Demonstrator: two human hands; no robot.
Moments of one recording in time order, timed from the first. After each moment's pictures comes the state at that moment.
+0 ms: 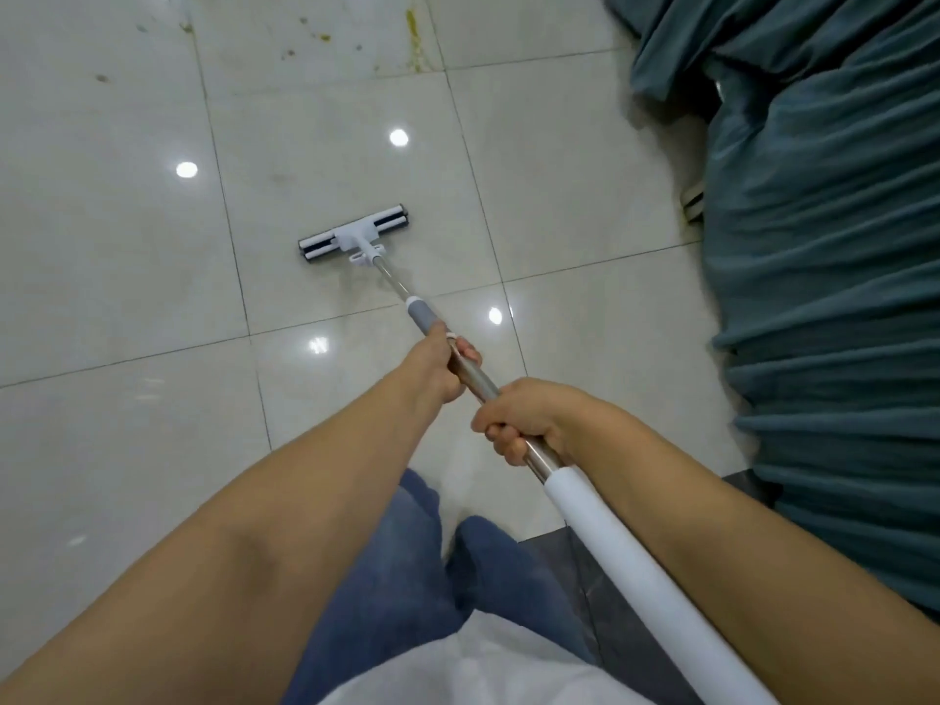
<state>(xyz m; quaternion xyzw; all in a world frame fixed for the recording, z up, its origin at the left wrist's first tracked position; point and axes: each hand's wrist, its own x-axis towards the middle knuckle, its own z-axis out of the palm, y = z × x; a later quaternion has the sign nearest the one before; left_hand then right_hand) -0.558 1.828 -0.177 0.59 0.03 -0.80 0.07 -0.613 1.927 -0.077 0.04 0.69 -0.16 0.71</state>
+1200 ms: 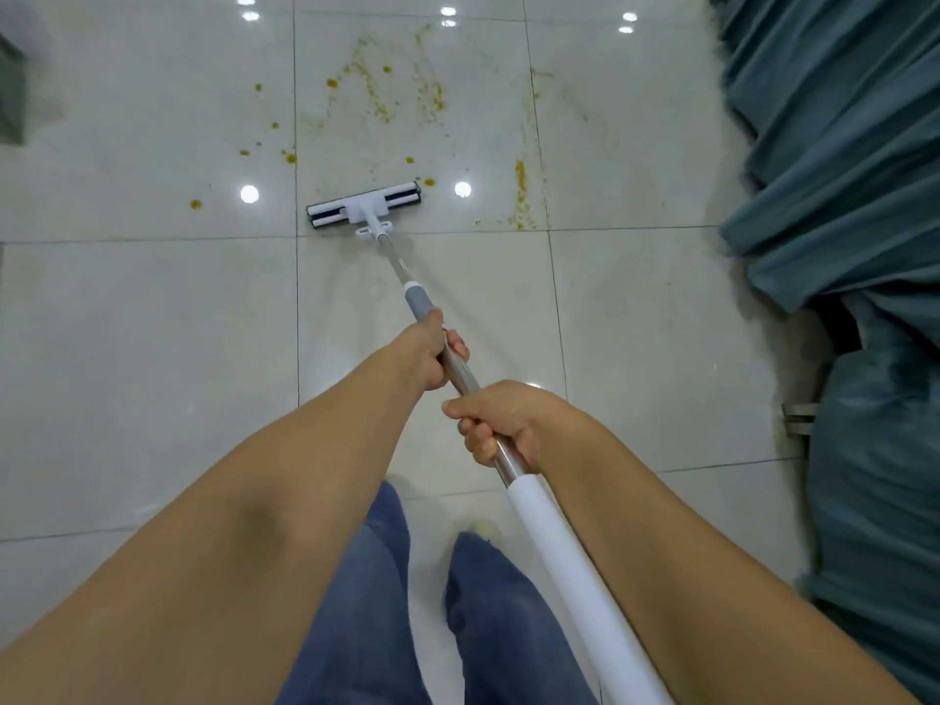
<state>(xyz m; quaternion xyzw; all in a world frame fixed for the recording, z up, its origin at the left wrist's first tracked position) -0.710 1.237 -0.221 0.63 -0.06 -0.77 0.09 -0.761 1.341 -0.121 0.07 0.66 -0.20 0.72</state>
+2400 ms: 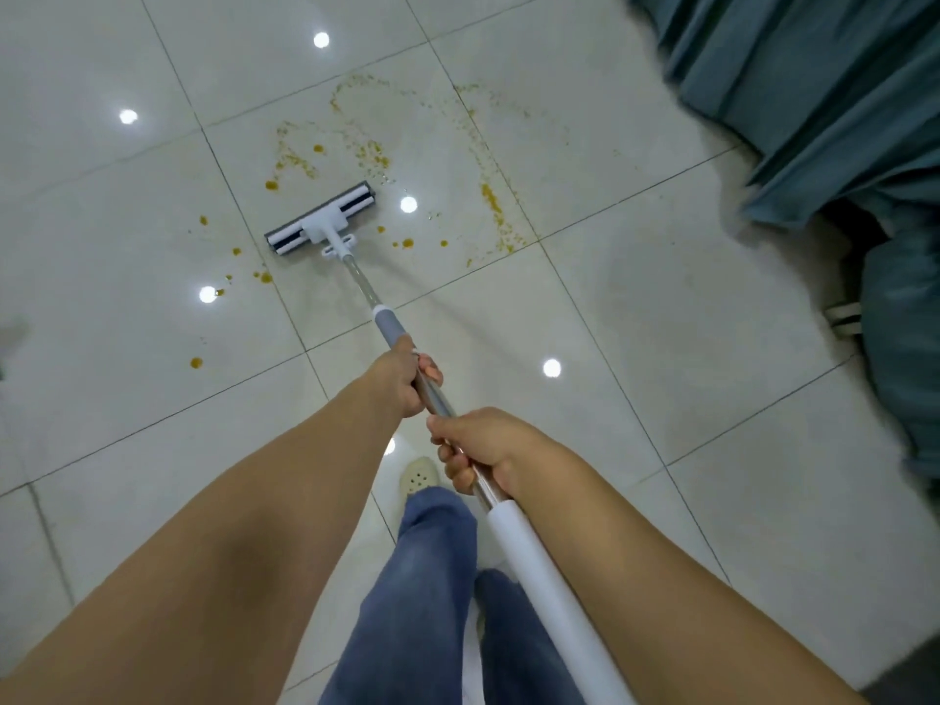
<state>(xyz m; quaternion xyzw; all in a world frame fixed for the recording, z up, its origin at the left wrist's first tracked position) -0.694 1.015 -0.226 0.65 -0.15 -0.75 -0.04 -0.713 1.139 -0.136 0.18 0.61 -0.36 0.68</state>
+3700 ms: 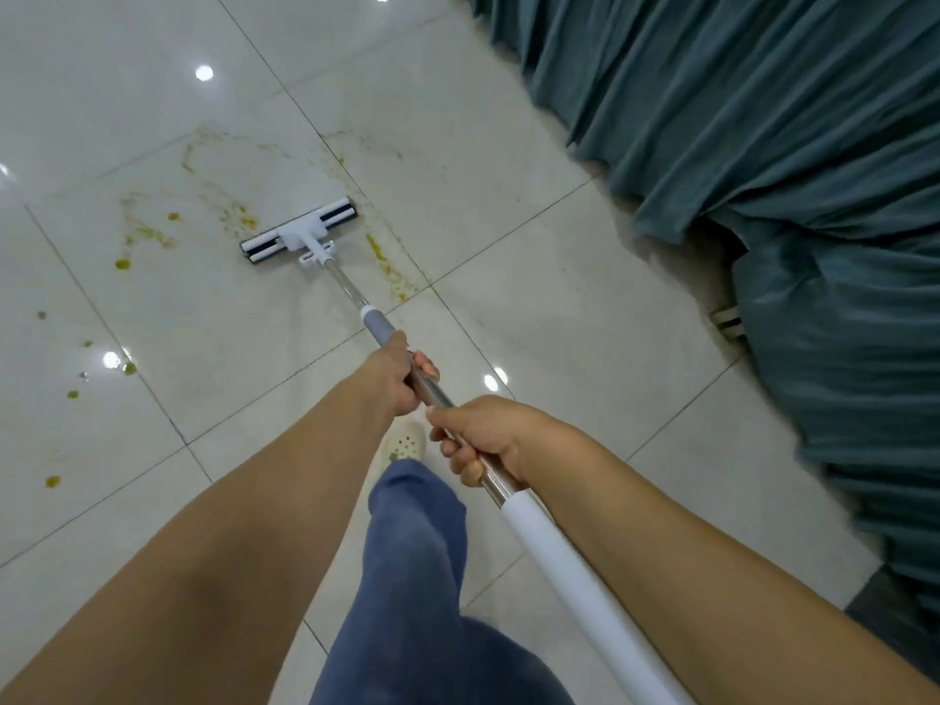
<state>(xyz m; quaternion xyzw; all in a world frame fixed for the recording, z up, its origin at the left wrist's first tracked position) -0.944 1.082 -0.235 0.61 -0.18 -0.77 -0.09 -0.952 1.205 -0.135 0.19 0.64 -0.36 0.65</state>
